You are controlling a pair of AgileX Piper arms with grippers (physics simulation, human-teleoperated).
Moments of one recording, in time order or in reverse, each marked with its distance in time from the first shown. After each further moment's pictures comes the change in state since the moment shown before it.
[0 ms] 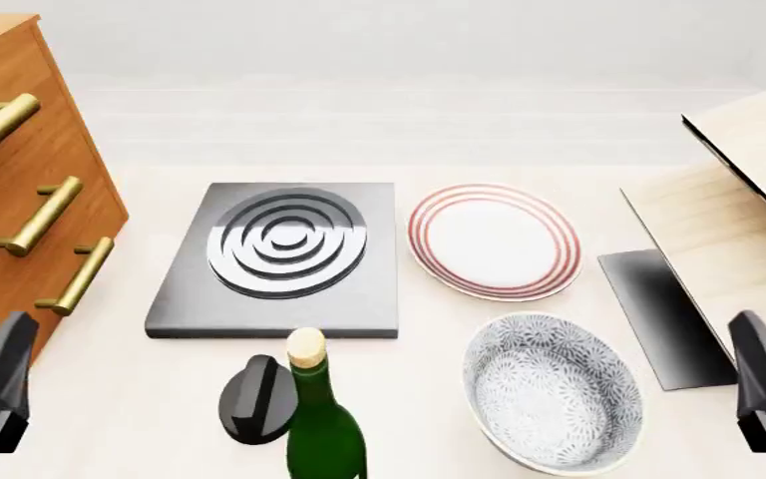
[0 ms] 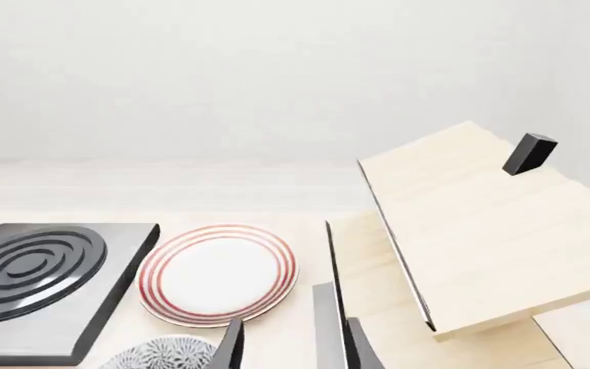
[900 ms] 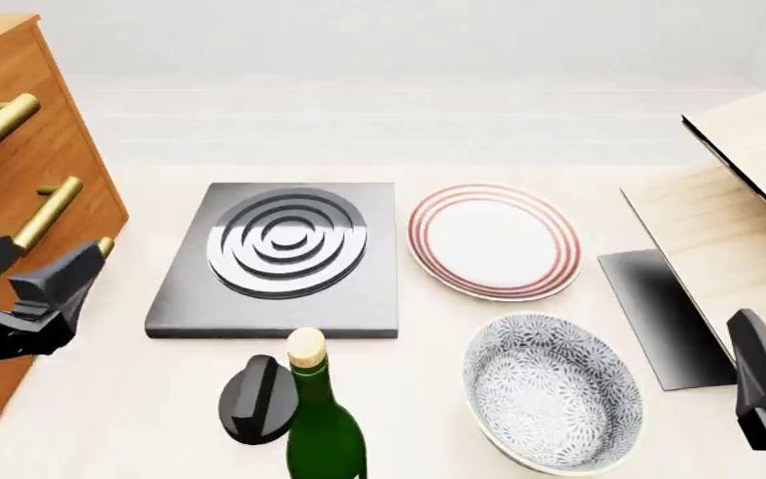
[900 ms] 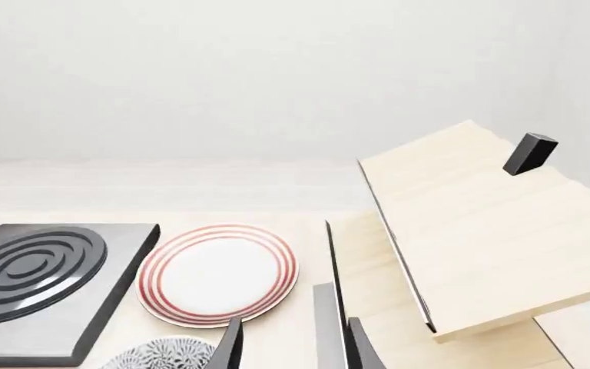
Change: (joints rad) left arm -0.166 0.493 -0.284 0.030 -0.038; right arm 0.000 0.013 -0.003 -0.007 0.003
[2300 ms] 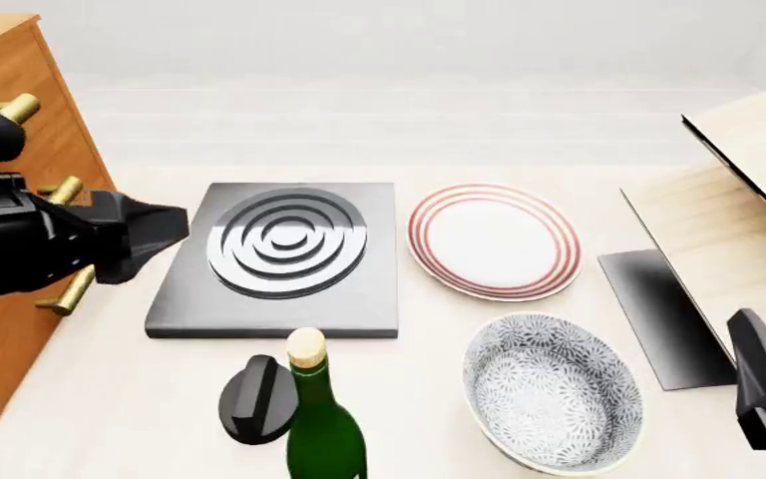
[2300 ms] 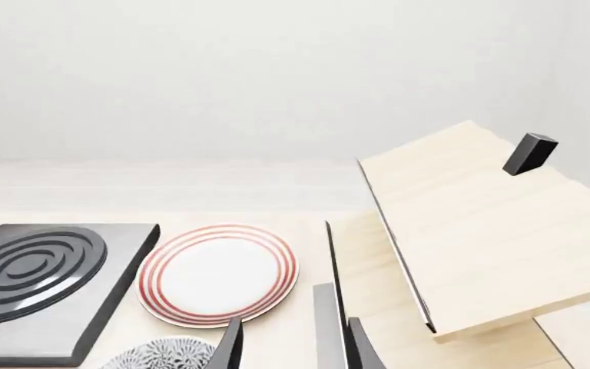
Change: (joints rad) left arm -0.280 0.291 -0.449 0.514 -0.234; right arm 0.000 0.003 0.000 -0.002 0.000
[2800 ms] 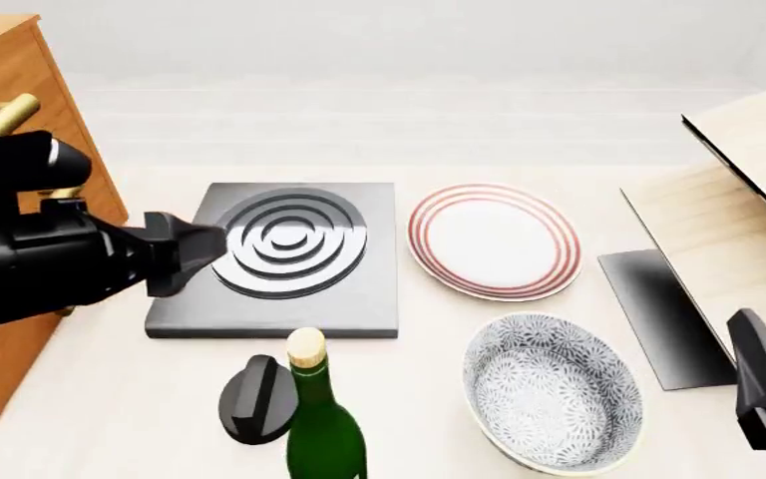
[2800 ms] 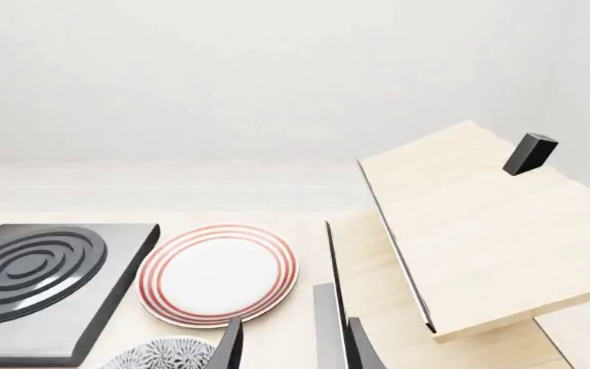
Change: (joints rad) left arm -0.044 0.083 0.068 -0.126 -0.057; right arm 0.000 0.000 0.000 0.000 0.000
